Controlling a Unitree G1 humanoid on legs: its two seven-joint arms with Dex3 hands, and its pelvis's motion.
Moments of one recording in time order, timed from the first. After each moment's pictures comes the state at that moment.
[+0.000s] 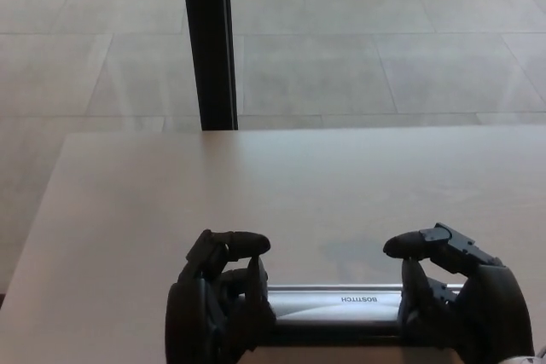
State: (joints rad) left_arm 0.09 -0.06 -0.30 -0.13 -0.22 0.06 0.34; right_arm 0.04 -0.09 0.07 -0.09 0.26 0.06 0.00
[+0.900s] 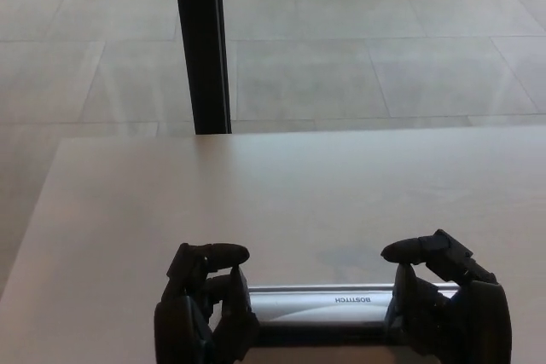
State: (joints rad) left_arm 0.08 -0.06 -0.31 0.08 -0.15 -0.24 0.43; right_arm 0.00 0.07 0.03 0.23 0.15 -0.38 -0.02
